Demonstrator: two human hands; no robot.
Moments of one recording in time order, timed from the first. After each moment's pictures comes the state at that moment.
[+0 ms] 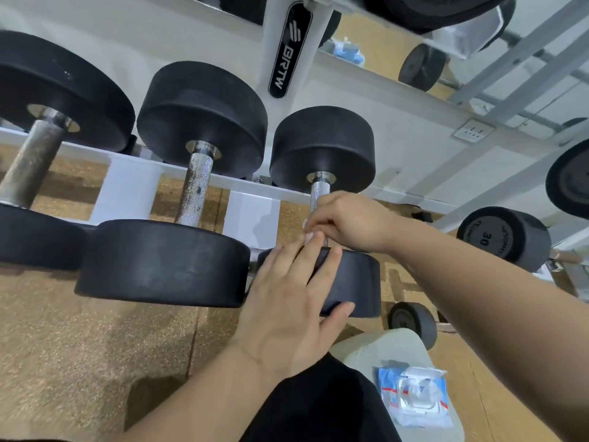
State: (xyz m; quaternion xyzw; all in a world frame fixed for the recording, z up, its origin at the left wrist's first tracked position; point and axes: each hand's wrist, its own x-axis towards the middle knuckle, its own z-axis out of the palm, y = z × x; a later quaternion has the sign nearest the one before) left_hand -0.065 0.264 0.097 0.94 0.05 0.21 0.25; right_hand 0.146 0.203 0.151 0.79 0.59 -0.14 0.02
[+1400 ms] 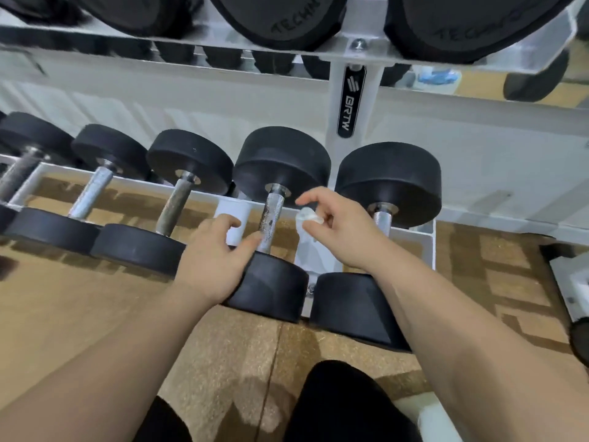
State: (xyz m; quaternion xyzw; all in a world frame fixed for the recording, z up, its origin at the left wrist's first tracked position) left_hand -0.106 0.408 0.142 0.86 0.41 0.13 0.29; right_hand 0.091 0.272 0.153 0.75 0.49 -0.18 -0.40
